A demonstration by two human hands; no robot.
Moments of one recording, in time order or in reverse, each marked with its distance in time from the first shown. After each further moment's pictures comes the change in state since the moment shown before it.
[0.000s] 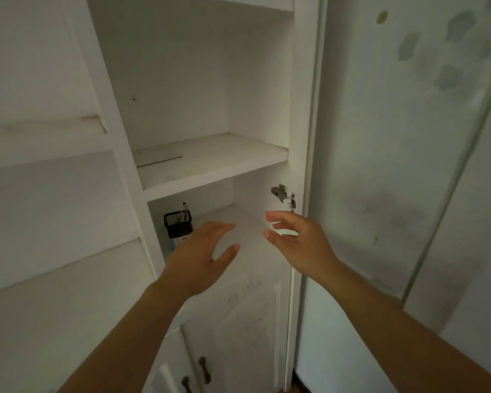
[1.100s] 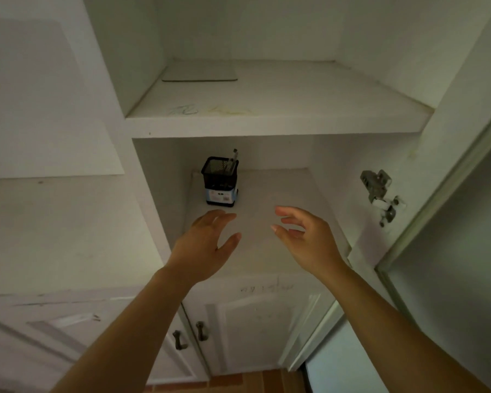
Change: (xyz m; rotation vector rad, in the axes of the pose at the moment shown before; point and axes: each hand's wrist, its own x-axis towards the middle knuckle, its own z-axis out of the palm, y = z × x) left_hand 0.038 -0.090 0.105 0.083 0.014 -0.629; right_hand 0.126 0.147 0.095 0.154 -0.446 -0.025
